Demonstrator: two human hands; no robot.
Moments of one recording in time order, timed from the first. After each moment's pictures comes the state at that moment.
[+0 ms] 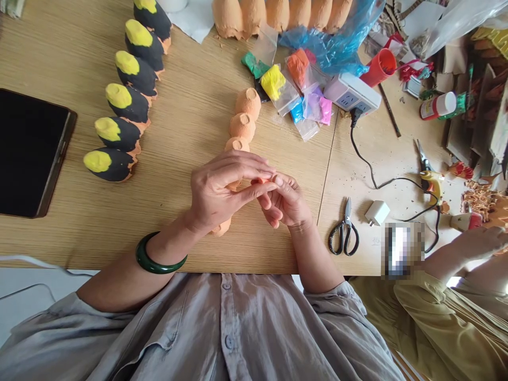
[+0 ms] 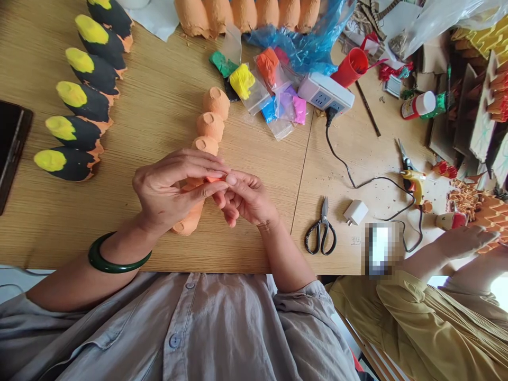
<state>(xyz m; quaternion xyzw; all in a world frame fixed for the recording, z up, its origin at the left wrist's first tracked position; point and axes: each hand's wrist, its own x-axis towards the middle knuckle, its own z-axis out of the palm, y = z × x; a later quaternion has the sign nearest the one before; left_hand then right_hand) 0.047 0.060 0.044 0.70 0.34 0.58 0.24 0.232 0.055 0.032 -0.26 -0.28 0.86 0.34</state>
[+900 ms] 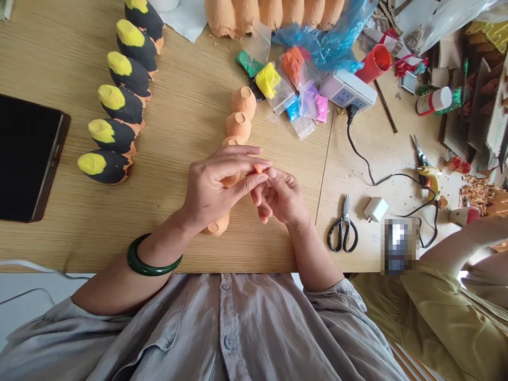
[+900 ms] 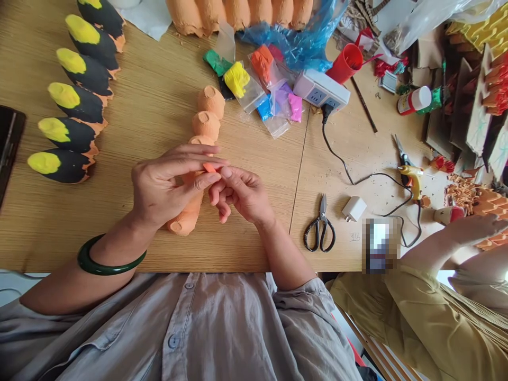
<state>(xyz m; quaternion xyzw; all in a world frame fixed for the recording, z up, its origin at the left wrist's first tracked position) 0.039 0.063 0.040 0.71 0.36 0.53 0.27 0.225 0.052 0.037 -0.33 -0.32 0.81 0.37</state>
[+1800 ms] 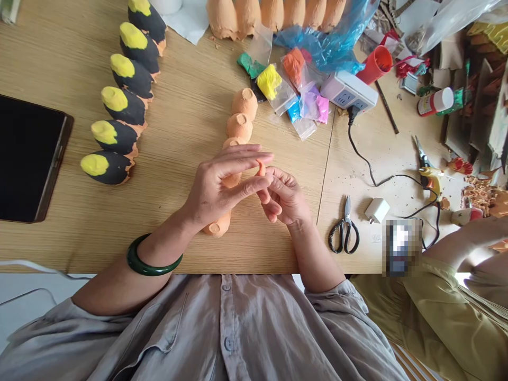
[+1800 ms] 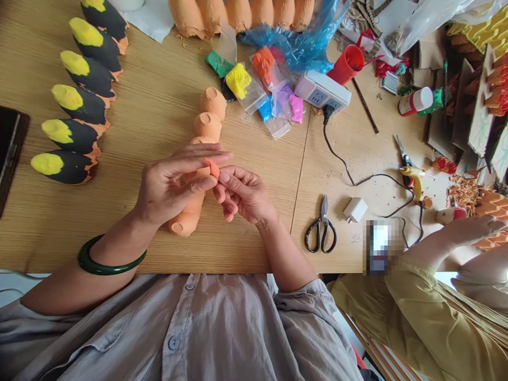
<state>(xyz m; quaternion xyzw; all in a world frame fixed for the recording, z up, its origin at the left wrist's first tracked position) 0.039 0.064 0.034 0.69 0.34 0.53 0.35 0.228 0.056 0.036 -0.26 -0.27 0.84 0.38</state>
